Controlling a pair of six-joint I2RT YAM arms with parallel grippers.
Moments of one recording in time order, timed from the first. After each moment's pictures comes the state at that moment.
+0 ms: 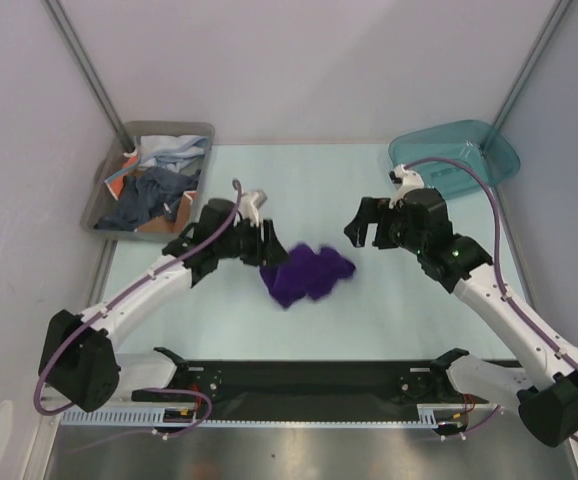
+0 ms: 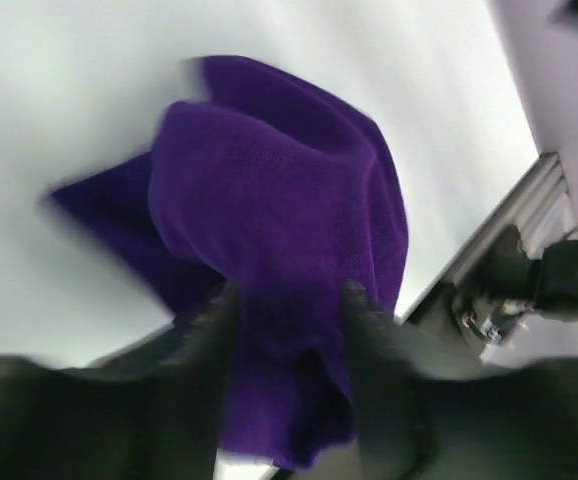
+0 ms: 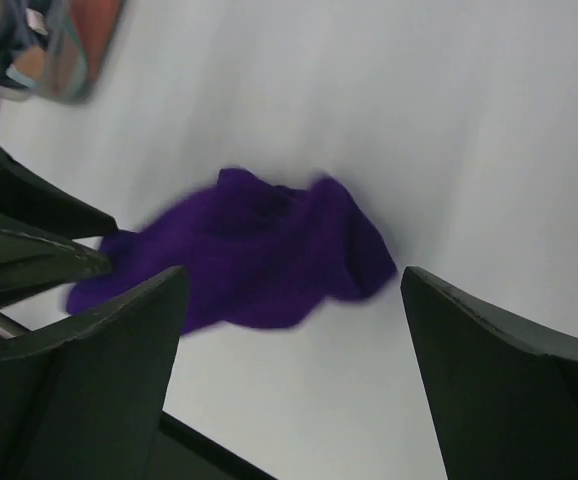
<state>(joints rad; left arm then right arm) -0.50 1.24 0.96 -0.26 0.42 -0.43 0.51 1.10 1.05 -0.43 -0.05 0.41</state>
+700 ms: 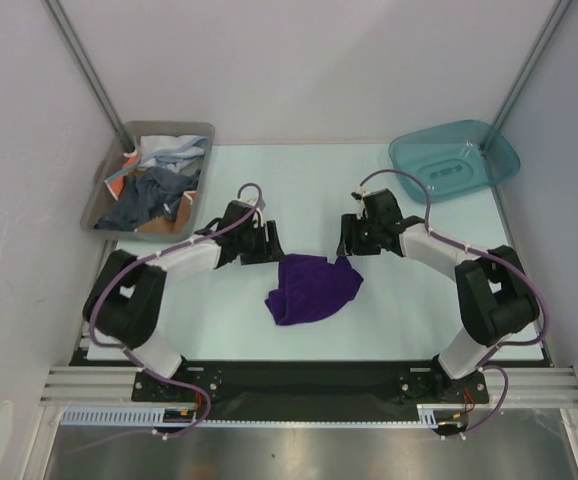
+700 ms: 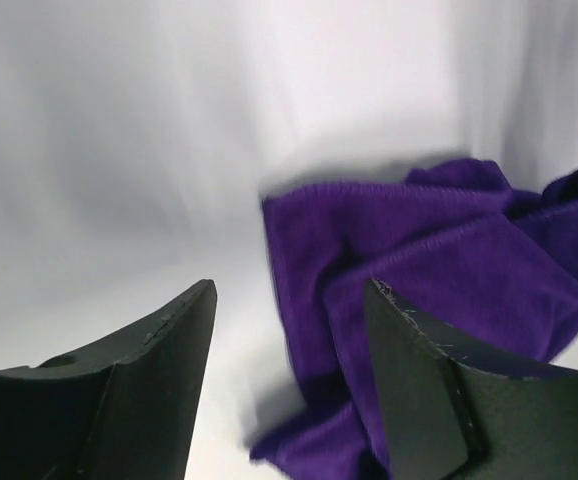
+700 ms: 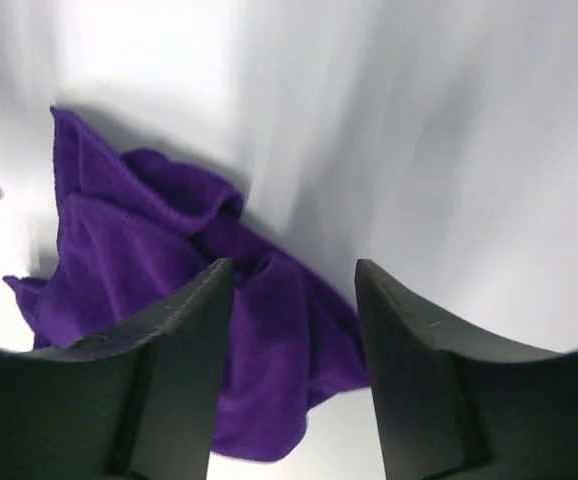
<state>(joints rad) -0.47 1.57 0.87 -0.17 0.18 -0.52 0.44 1.62 1.00 -0.27 -0.18 0.35</state>
